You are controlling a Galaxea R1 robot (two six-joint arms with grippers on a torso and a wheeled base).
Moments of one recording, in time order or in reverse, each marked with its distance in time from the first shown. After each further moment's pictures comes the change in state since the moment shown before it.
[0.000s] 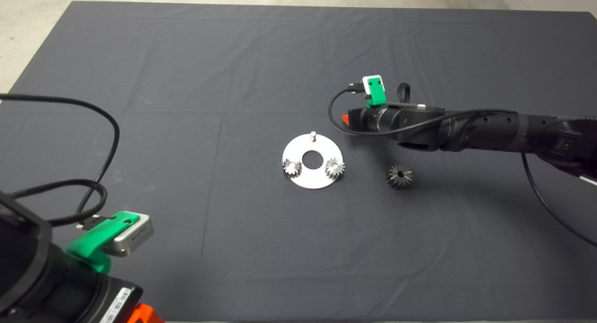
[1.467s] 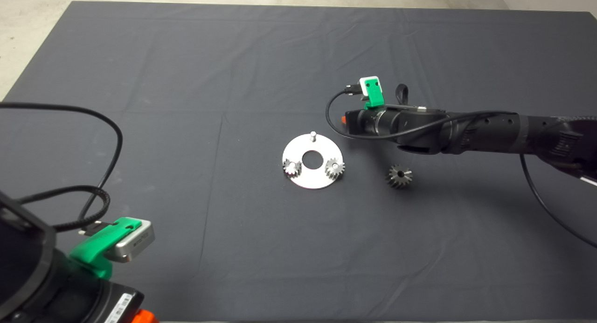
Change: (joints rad) left arm 0.019 0.000 0.000 0.000 0.001 0.000; right arm 0.000 -0.002 0.038 0.000 -0.005 0.000
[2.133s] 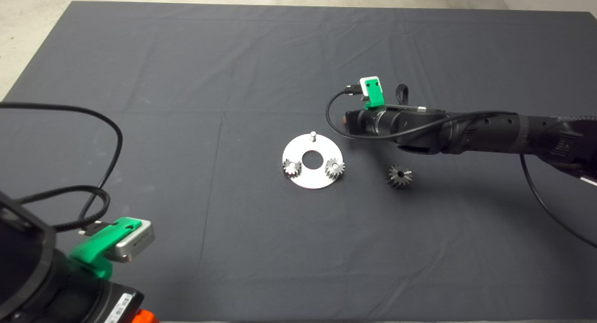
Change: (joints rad) left arm 0.000 0.000 0.000 0.000 0.000 0.000; right arm -0.001 0.000 0.000 0.000 -0.003 0.000
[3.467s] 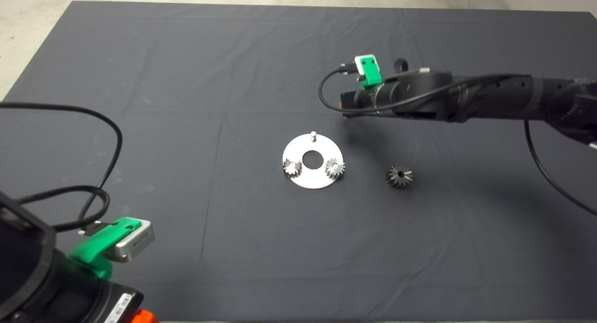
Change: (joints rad) left arm 0.000 0.000 0.000 0.000 0.002 0.000; right arm 0.179 0.057 0.037 0.248 -0.127 -0.027
